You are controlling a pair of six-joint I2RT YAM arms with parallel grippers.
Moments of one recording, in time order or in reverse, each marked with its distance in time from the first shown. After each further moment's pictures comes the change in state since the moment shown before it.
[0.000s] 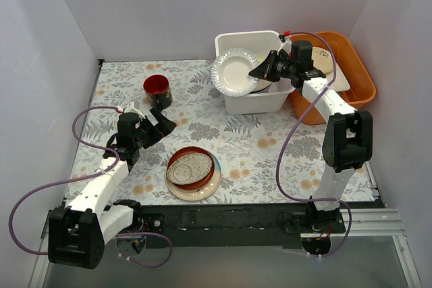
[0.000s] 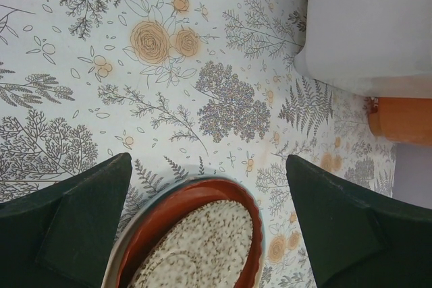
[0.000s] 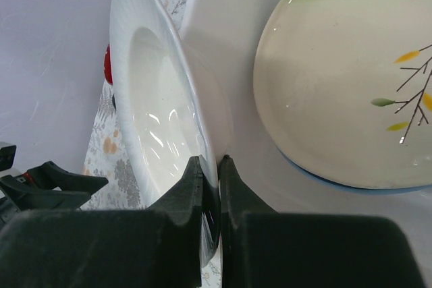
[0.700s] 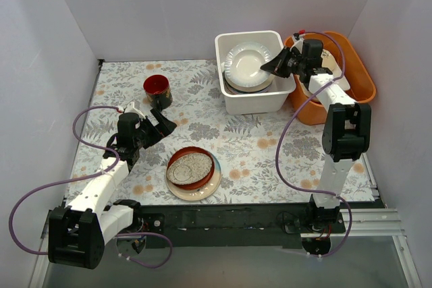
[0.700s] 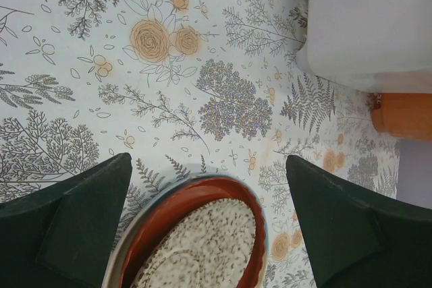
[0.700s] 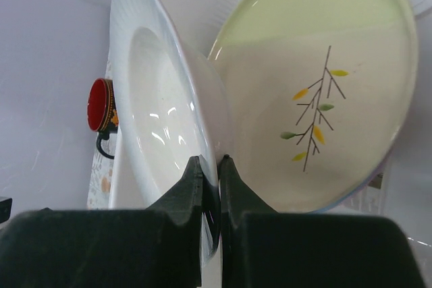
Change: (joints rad) left arm 0.000 0.001 -0.002 0.000 0.007 0.016; right arm -0.105 0.126 0.080 0.051 -0.004 0.076
